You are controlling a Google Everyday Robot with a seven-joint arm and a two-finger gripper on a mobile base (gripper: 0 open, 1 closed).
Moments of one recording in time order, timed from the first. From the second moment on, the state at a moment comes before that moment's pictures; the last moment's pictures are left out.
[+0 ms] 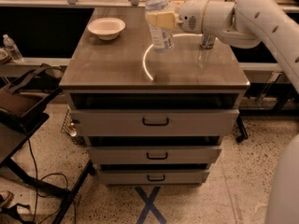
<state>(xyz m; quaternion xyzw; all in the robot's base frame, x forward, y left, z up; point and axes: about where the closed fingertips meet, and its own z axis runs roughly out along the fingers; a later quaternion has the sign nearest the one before) 0.742 -0.035 0.990 -0.39 0.63 0.34 0.59</state>
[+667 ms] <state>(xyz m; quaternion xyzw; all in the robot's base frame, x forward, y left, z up) 0.744 -0.020 0.983 -0.37 0.59 0.40 0.59</state>
